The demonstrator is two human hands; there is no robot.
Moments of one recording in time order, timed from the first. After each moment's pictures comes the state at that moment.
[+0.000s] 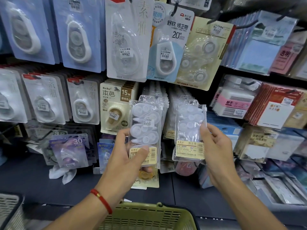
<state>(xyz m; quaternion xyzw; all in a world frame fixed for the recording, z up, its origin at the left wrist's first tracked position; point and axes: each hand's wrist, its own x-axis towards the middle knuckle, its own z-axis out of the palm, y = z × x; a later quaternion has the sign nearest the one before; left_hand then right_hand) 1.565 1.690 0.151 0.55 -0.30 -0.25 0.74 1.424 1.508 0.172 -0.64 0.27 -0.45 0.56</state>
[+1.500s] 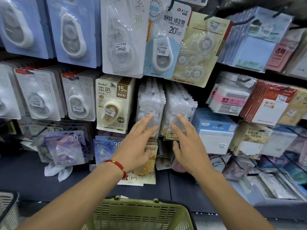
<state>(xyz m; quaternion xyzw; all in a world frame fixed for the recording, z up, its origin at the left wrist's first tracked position) 1.609 1.633 0.134 0.74 -0.59 0.03 0.32 1.449 1.490 0.139 -0.94 0.22 -0.27 -0.01</state>
